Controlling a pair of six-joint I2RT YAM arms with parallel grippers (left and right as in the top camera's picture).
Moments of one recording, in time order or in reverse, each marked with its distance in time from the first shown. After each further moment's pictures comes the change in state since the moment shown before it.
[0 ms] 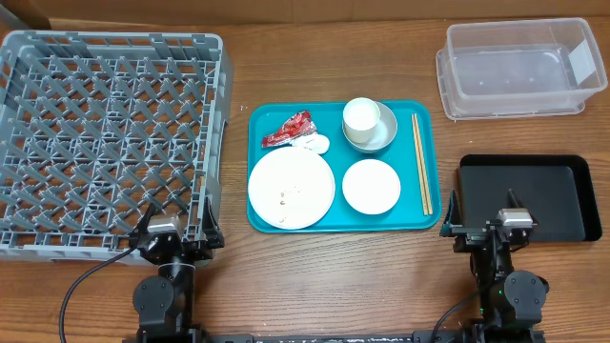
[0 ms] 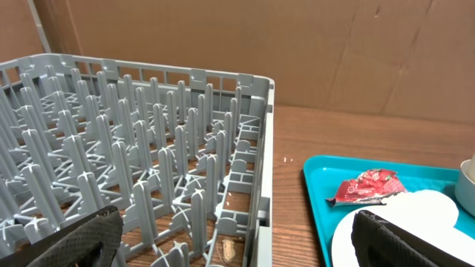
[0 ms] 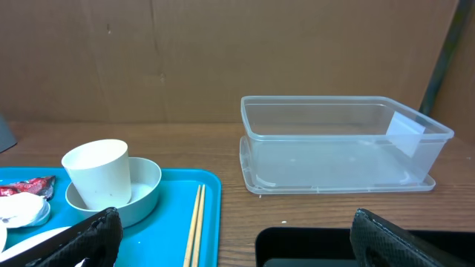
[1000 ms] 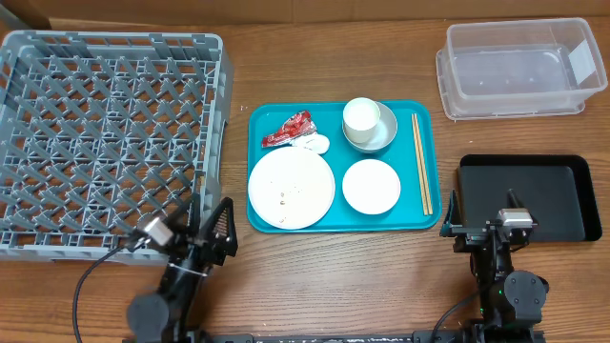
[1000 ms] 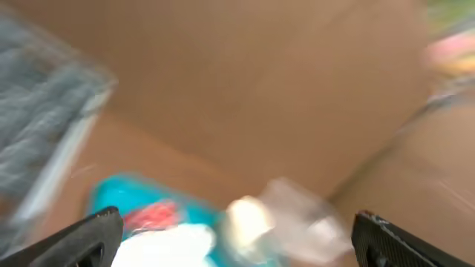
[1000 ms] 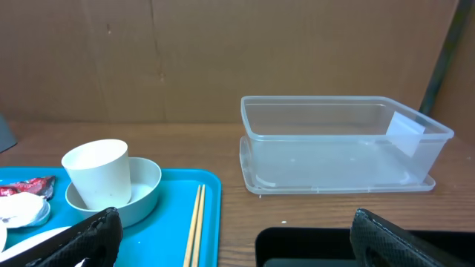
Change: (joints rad) left arm 0.000 -0.001 0.000 0.319 0.414 -0.745; right arm 0.000 0.000 0.000 0.002 0.000 0.000
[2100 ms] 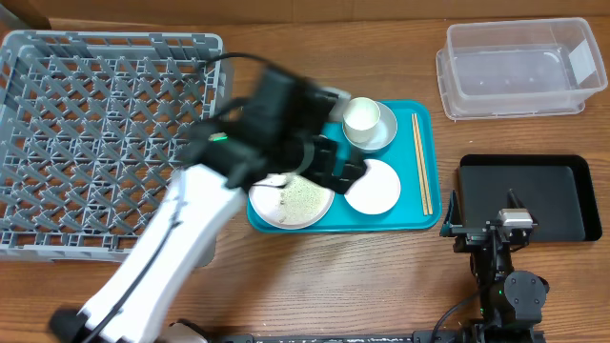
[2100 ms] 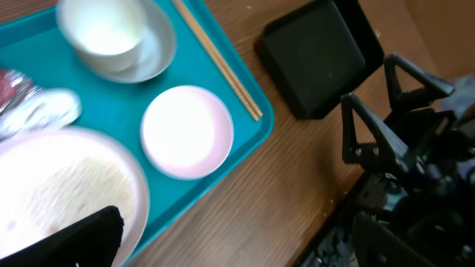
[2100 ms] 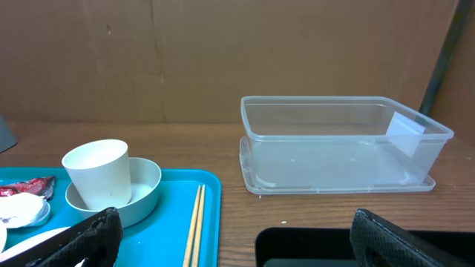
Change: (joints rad) left arm -0.669 1.551 1.608 -1.257 0.002 0.654; right arm 0.000 -0.001 0.000 -0.001 0.000 -0.001
